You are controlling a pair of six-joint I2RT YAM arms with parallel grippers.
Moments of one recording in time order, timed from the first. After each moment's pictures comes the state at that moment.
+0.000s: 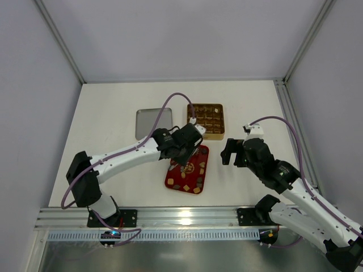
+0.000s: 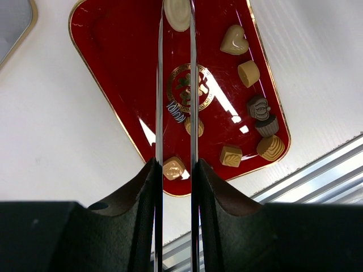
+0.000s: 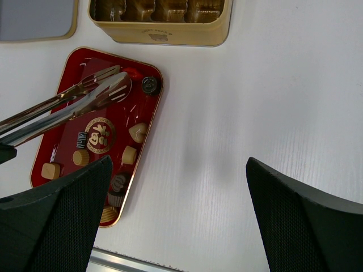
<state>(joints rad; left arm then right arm) -1.02 1.60 1.35 -0.85 -0.19 -0.31 0.67 0.71 0.70 -0.63 0.31 0.53</state>
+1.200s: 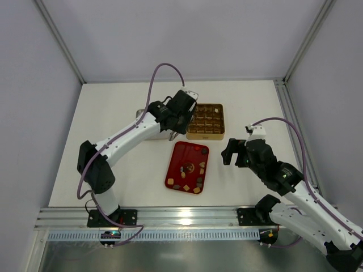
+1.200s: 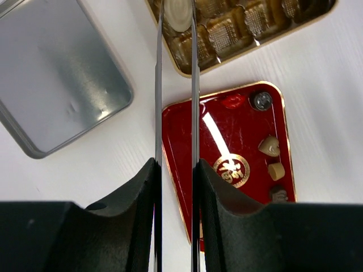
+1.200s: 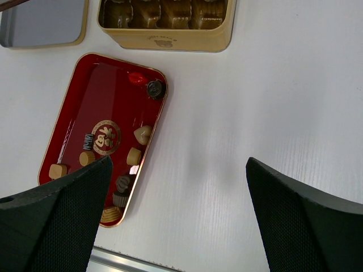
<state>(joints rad) -0.81 1.73 1.66 -0.86 -0.22 -0.26 0.67 0.67 0.70 -0.63 0.30 0.53</state>
